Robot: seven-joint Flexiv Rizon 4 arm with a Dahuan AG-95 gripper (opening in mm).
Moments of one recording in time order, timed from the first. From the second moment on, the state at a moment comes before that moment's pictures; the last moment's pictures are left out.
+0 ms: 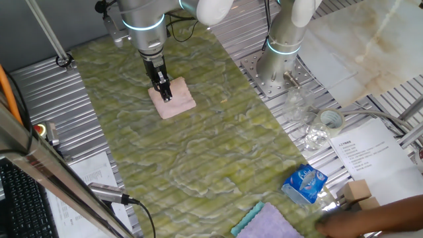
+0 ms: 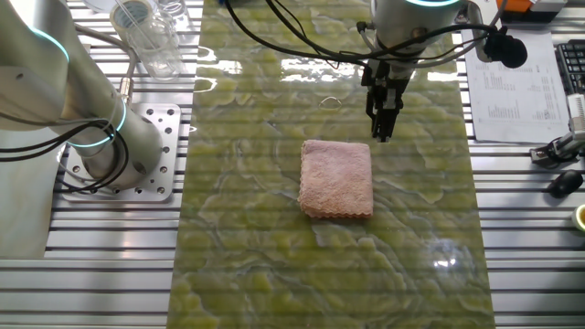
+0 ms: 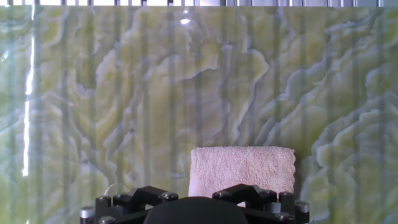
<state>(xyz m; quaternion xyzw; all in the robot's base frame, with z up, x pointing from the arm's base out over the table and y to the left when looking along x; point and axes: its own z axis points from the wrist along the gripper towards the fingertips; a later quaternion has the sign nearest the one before) 0.500 0.000 0.170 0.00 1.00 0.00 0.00</state>
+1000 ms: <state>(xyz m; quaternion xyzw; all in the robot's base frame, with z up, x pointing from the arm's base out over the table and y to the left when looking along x) 0.504 -0.003 0.154 -0.04 1.00 0.03 -0.02</state>
